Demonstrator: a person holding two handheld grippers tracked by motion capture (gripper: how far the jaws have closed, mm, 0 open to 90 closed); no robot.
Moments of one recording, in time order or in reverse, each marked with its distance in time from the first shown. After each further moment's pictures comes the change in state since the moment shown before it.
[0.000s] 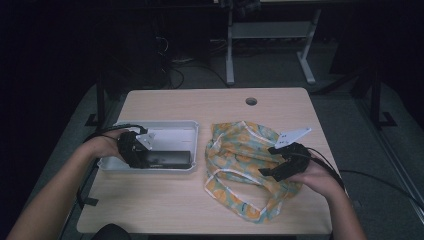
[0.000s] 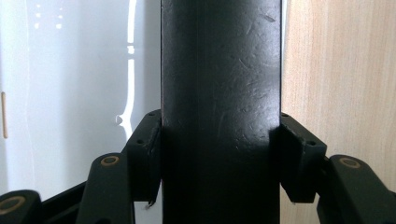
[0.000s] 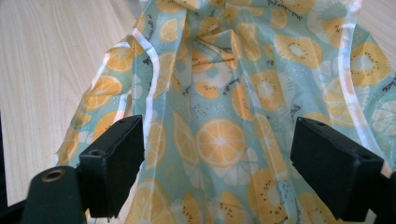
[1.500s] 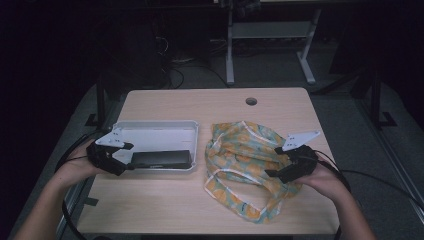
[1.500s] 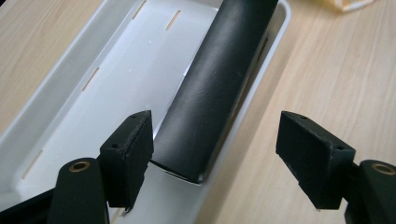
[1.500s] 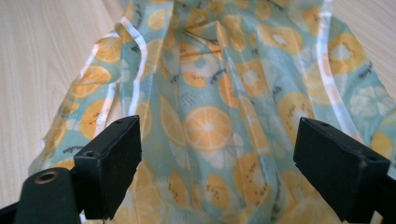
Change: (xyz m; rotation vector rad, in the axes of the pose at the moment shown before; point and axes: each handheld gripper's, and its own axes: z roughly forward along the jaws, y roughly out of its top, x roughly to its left) left arm -0.070 -0.039 -0.054 -0.369 0.262 -0.378; right arm -0.005 -0.017 -0.009 -0.026 -0.039 -0.005
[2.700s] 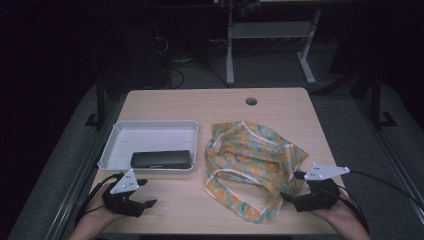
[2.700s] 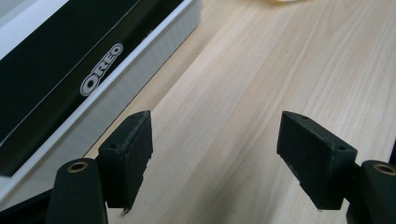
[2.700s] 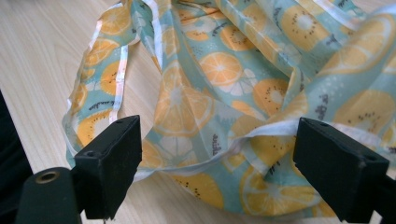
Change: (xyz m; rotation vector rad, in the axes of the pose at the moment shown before) left arm -0.104 -0.036 0.044 -0.084 0.034 -0.087; right arm 0.046 -0.070 -0.030 -0.074 -0.116 0.142
